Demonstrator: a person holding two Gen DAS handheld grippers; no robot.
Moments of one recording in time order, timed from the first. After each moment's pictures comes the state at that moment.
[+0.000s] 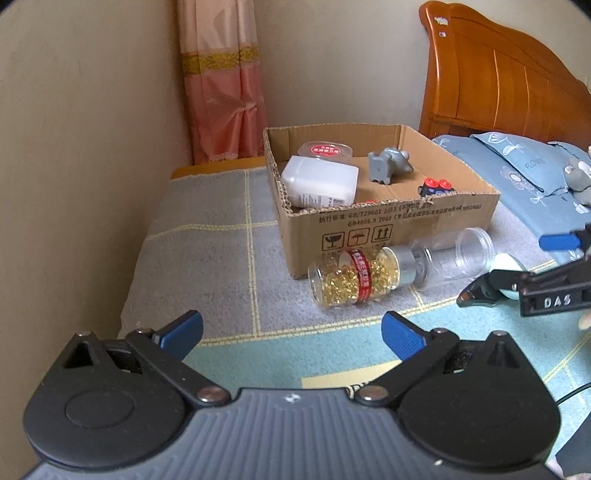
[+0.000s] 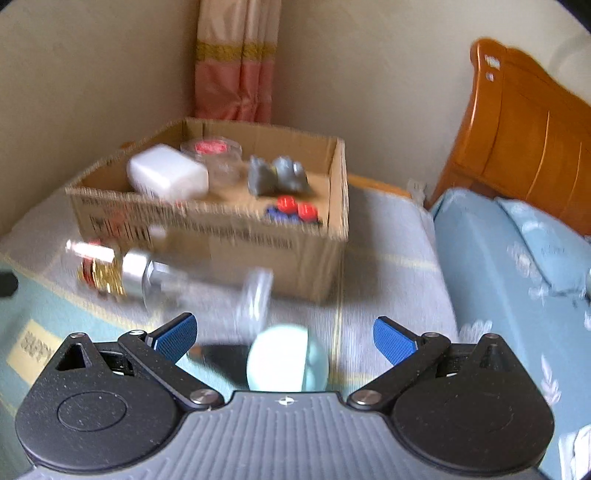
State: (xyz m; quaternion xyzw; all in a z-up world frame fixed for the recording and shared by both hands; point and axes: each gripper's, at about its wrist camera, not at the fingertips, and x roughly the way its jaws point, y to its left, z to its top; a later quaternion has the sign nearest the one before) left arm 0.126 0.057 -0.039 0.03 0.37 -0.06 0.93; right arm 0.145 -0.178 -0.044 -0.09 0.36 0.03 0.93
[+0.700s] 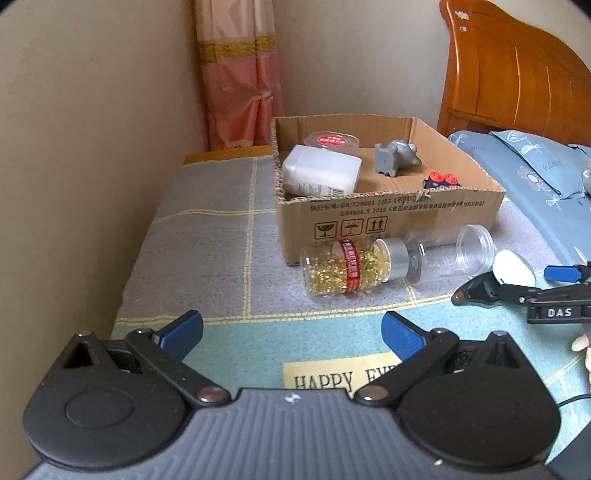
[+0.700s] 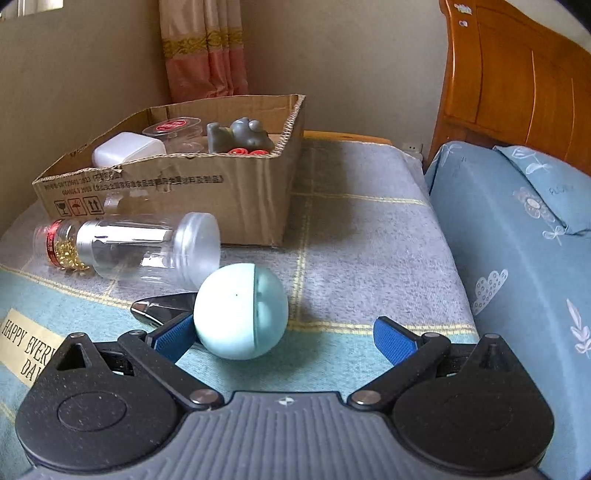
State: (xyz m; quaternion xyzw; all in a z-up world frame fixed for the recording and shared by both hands) left arm 0.123 0.034 -0.040 0.02 0.39 -0.02 0.92; right arm 0.144 -0.234 -0.081 -0.01 0.38 0.04 0.92
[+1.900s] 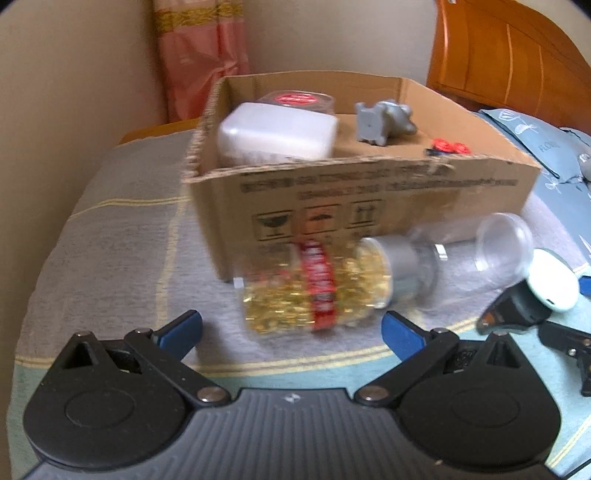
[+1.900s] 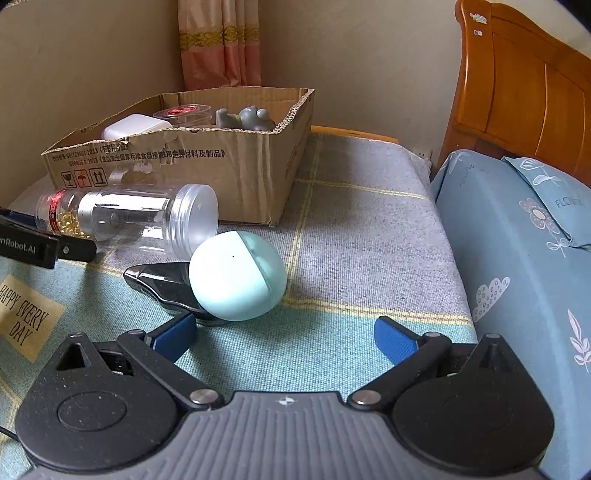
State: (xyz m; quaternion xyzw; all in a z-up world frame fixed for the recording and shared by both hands) left arm 0.194 0.012 -0.101 0.02 0.41 -0.06 0.91; right arm 0.132 -0.241 -0.093 -0.04 0.37 0.05 0.93
